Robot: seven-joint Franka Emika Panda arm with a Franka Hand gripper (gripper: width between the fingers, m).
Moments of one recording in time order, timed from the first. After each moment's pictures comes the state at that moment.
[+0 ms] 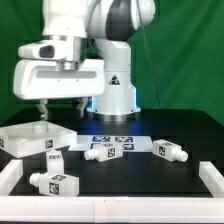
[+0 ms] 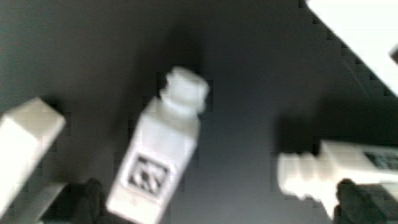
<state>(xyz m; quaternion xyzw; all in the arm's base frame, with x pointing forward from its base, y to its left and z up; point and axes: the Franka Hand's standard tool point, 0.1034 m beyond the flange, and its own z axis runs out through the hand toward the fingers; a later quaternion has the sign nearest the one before) 0.419 -0.166 0.086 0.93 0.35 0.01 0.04</state>
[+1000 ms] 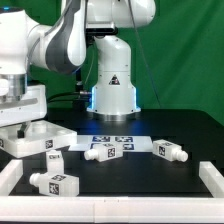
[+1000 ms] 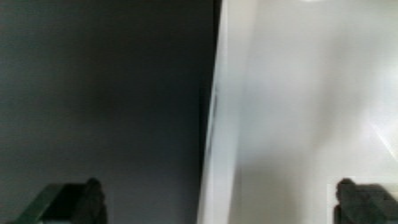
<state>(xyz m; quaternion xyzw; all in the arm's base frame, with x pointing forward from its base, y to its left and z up) 0.362 -0.276 0.016 0.91 0.40 -0.05 0.03</state>
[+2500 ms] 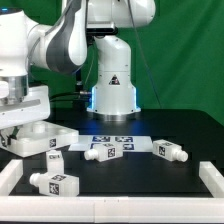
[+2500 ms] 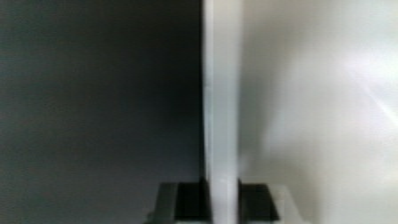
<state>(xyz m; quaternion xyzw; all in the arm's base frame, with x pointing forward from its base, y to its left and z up) 0.380 -0.255 0.025 0.93 0.36 -0.05 0.01</state>
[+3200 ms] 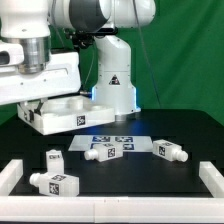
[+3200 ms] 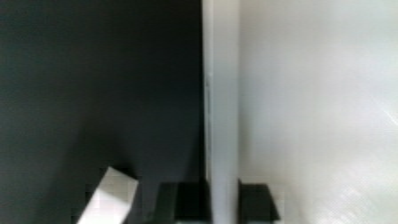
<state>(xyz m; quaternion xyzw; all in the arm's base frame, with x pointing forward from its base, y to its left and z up) 0.441 -0.199 0.084 0.96 0.26 -0.06 -0.02</state>
